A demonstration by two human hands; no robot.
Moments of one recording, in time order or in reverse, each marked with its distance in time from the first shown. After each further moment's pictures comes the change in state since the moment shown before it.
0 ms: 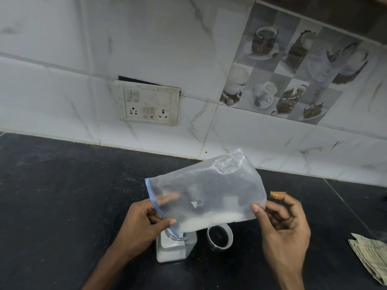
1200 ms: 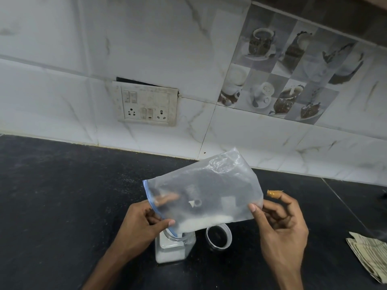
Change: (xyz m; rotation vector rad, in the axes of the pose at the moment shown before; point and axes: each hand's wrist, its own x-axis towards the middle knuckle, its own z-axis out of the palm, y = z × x) left_hand -0.001 0.003 0.000 -0.001 0.009 0.007; right_hand 0.002 0.001 -0.002 0.009 -0.006 -0.022
